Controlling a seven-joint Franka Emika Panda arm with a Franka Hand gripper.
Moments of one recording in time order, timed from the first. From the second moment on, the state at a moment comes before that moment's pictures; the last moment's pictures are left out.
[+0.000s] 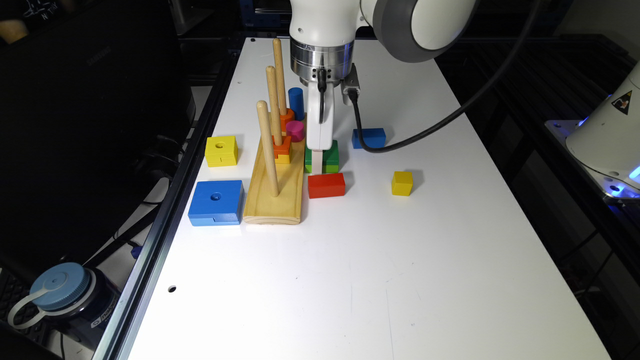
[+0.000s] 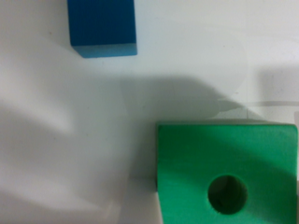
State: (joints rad) arm -0.26 0.48 0.28 -2.19 -0.28 2.66 1.01
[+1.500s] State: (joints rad) arm -0.27 0.38 0.30 -2.20 -0.26 2.60 1.01
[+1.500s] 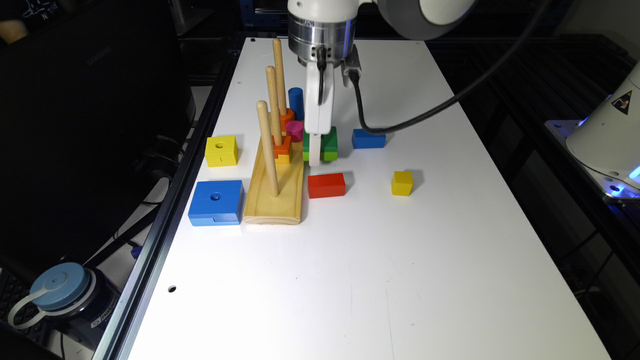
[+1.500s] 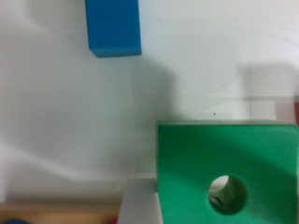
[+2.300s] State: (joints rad) arm -0.30 0.25 0.35 -2.21 -0.20 2.48 0.98
